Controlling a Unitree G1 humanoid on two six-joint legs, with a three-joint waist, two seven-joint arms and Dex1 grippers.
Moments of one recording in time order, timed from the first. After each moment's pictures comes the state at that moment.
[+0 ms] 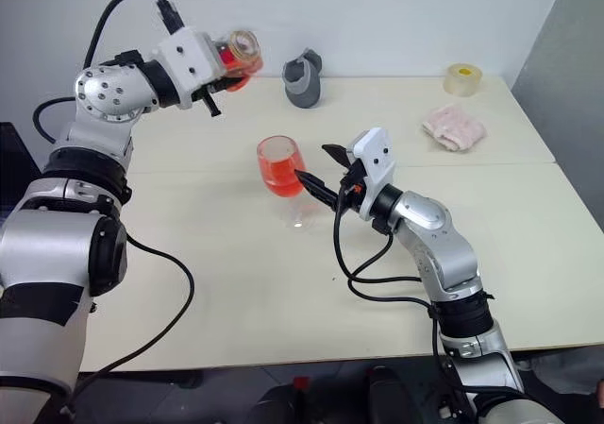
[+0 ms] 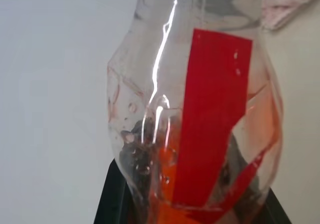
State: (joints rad) left arm -1.35 0.62 -0.07 1.20 0.17 -0.61 -0.74; right arm -0.60 -0.22 0.13 -0.17 0.33 0.45 0.57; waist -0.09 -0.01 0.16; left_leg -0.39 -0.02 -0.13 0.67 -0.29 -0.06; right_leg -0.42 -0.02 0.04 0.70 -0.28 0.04
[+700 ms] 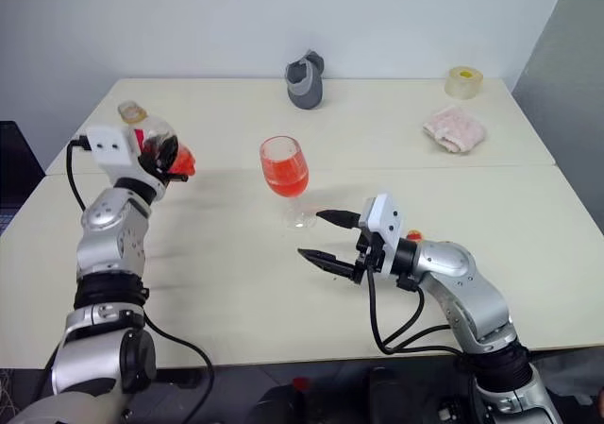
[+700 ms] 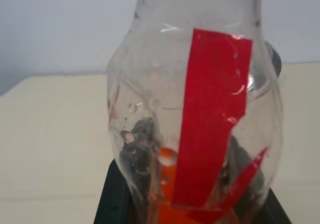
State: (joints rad) left arm -0.64 0.47 0.36 0.56 -0.24 0.04 -0.32; right arm -0.32 -0.39 0.21 -0.38 0.41 0.38 0.84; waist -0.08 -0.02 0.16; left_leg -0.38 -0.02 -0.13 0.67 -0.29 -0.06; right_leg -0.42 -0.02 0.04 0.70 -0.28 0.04
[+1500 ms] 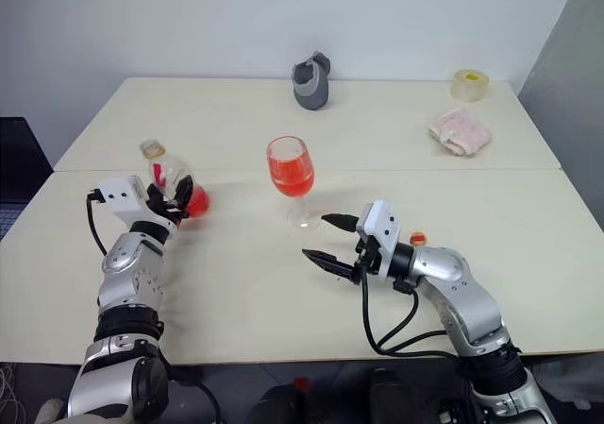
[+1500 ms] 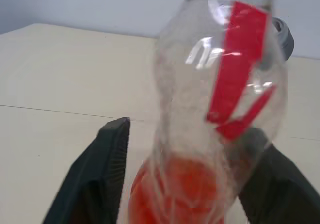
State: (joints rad) left arm -0.54 0.39 0.40 0.64 -0.30 -0.08 -0.36; right arm -0.31 -0.37 0.21 -0.34 0.38 0.39 0.76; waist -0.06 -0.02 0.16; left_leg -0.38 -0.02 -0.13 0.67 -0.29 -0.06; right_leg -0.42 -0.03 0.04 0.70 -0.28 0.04
